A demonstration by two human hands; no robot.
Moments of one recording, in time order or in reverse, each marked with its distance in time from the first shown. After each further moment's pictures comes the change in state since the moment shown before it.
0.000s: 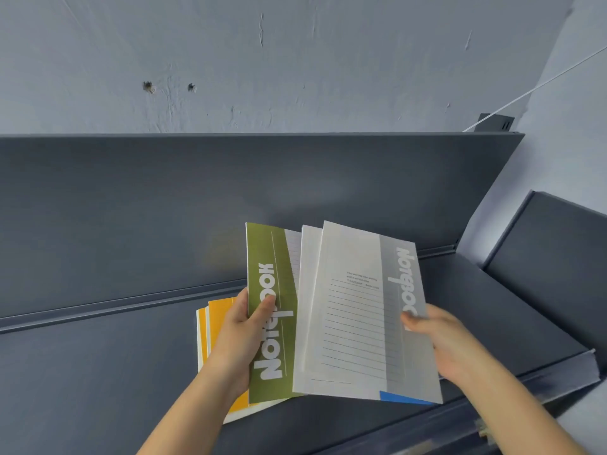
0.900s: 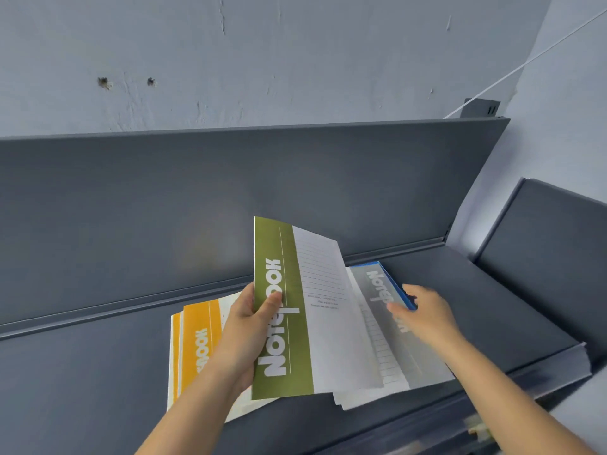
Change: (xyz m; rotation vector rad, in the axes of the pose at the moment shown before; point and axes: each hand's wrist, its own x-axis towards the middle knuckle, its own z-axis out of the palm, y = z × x) left_hand 0.003 0.001 0.052 0.031 -0.043 -0.021; right_hand 0.045 0.003 -0.028 -0.756 0.290 -0.251
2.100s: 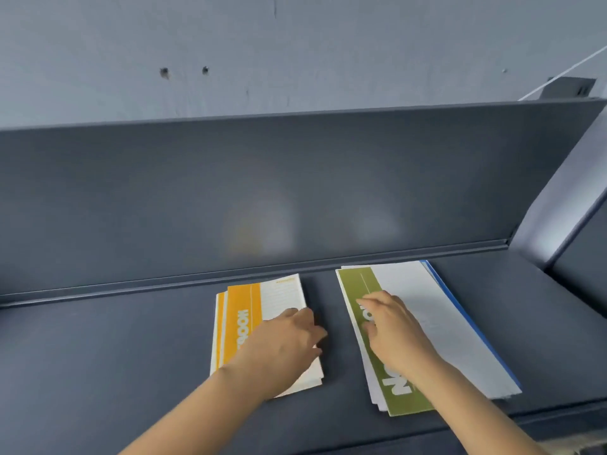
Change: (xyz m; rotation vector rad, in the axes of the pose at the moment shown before) left_hand -0.001 -0.020 -0.030 1.862 -0.228 0.442; right_hand -0.035 -0.059 0.070 -0.378 -0.244 -0.467
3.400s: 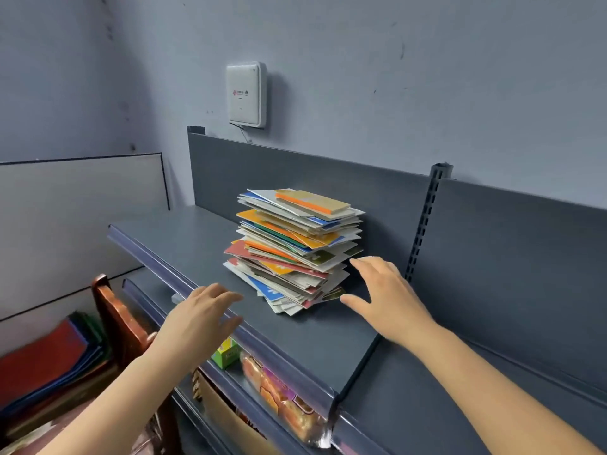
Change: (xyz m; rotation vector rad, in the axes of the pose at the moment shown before) left_hand -0.622 -0.485 -0.006 -0.030 0.342 -1.151; right_hand -0.020 -0.730 0.175 0.035 -0.058 -0.942
